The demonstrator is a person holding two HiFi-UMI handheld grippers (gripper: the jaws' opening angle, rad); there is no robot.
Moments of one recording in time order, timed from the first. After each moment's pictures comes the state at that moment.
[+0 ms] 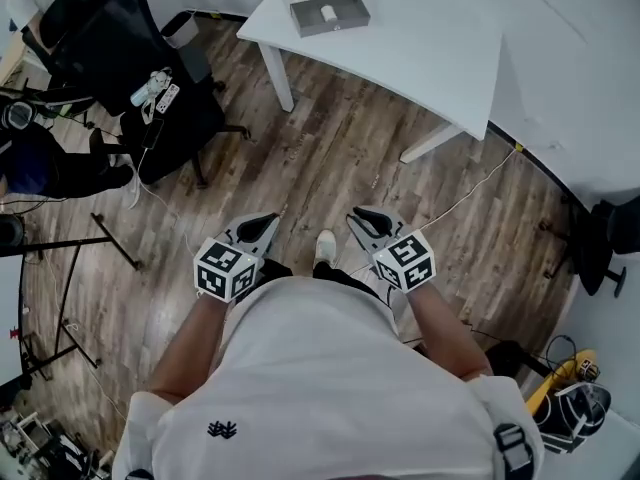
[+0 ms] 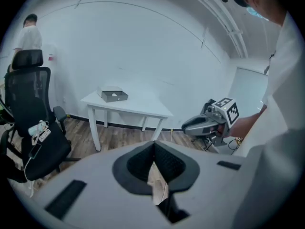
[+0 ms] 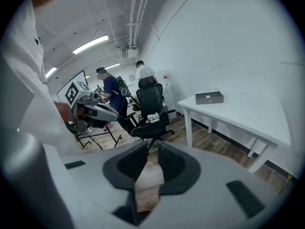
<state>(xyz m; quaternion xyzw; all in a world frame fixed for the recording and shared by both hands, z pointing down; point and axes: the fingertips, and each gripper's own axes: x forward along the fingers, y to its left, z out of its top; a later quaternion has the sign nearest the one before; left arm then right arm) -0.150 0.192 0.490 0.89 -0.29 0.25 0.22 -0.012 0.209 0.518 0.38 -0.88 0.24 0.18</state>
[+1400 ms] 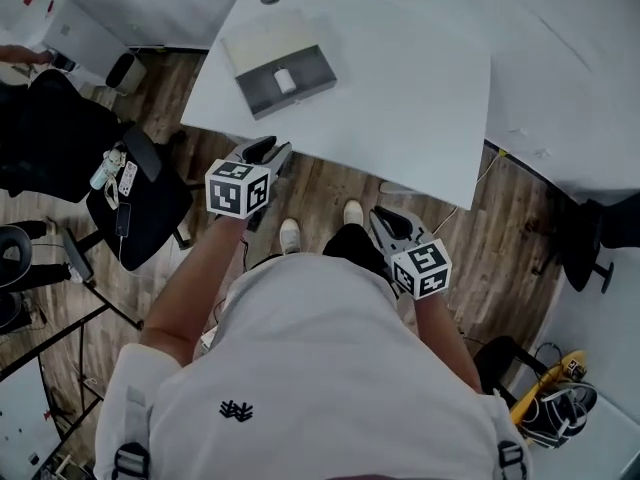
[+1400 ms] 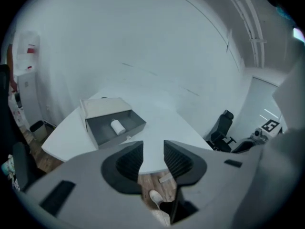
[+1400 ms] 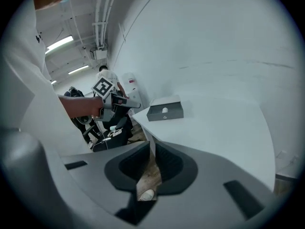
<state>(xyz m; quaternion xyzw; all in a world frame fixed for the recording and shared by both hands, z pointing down) -0.019 -0.200 0.526 0.89 -0.29 0.23 0.25 0.114 -0.016 0.525 0.51 -0.80 0.28 0.18</state>
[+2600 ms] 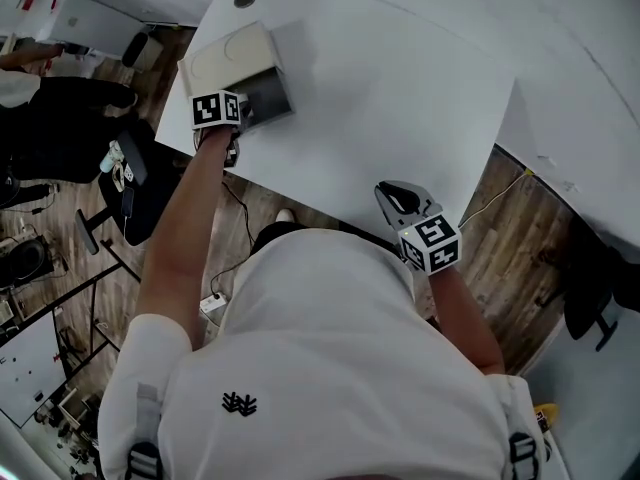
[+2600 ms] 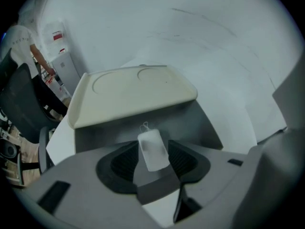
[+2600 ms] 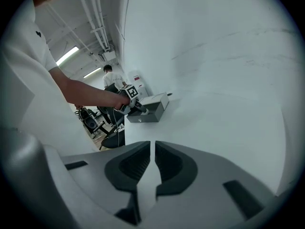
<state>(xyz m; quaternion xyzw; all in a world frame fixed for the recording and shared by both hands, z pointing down) -0.016 -0.388 0.651 0.66 -0.50 0.42 0.37 0.270 -0.141 0.565 0.38 -0.85 0.31 0.19</state>
